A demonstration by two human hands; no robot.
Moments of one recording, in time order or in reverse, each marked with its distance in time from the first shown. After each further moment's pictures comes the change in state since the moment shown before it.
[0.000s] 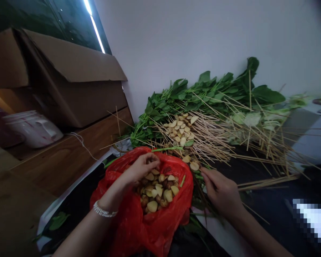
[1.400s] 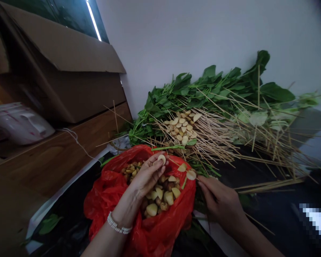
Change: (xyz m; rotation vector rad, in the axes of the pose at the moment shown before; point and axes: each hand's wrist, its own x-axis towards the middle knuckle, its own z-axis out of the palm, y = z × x) left_hand -0.005 -0.003 0.044 -1.261 0.051 -0.077; right_hand -0.009 -0.012 0.004 0.084 -0.116 -0.017
